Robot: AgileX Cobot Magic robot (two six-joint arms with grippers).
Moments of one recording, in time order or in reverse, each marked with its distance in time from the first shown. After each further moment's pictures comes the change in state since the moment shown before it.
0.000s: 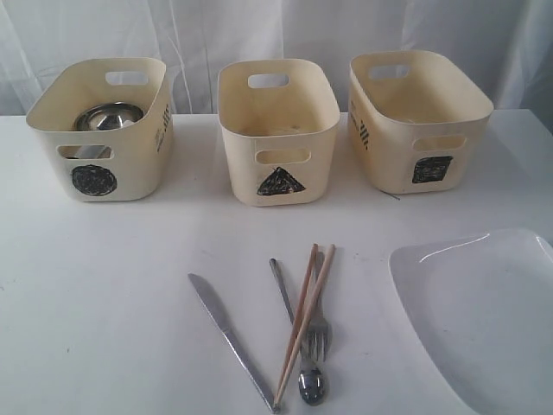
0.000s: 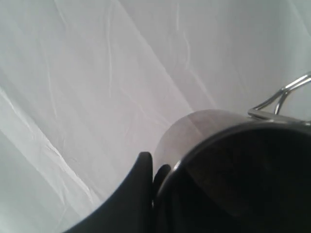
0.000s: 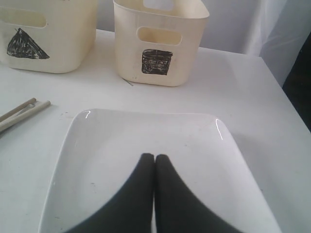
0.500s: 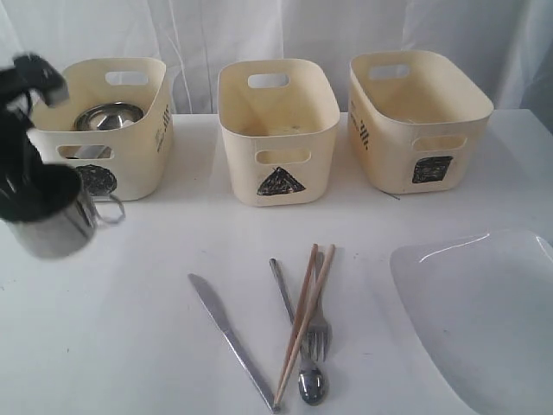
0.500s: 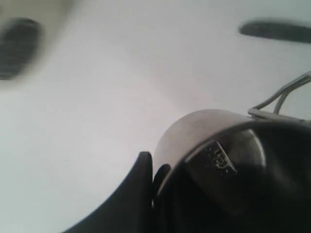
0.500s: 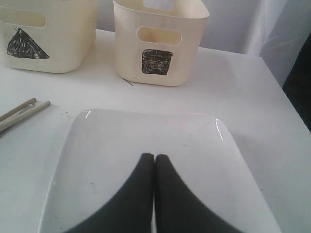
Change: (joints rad) left arm 0.000 0.024 0.102 -0.055 1.187 0.258; right arm 0.000 0.000 0.000 0.000 0.000 0.000
